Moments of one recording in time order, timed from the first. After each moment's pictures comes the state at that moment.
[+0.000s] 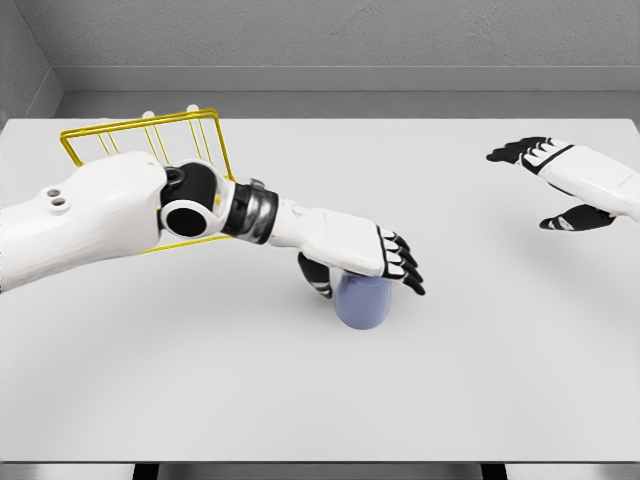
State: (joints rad) left arm -1.23 0.44 -1.55 -1.36 -0.15 -0.61 -0.28; right arm -0.31 -0.80 0.17 -1.46 0.35 -0.61 0.44
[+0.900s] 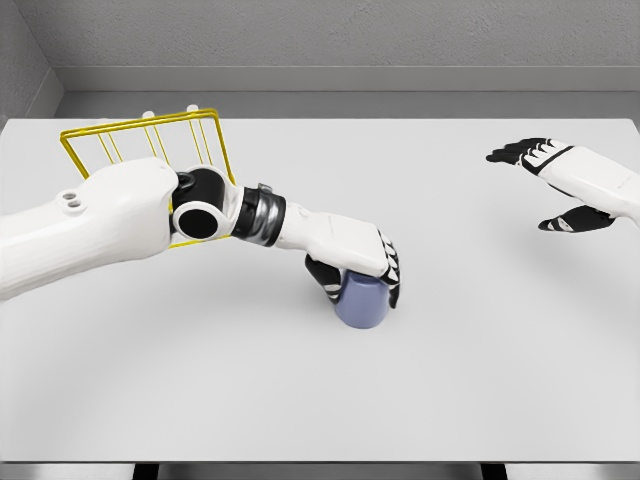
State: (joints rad) left arm -1.22 0.40 -1.56 -1.31 -0.09 -0.59 -0.31; right arm -0.31 -0.80 0.16 -1.47 0.33 -0.61 0.44
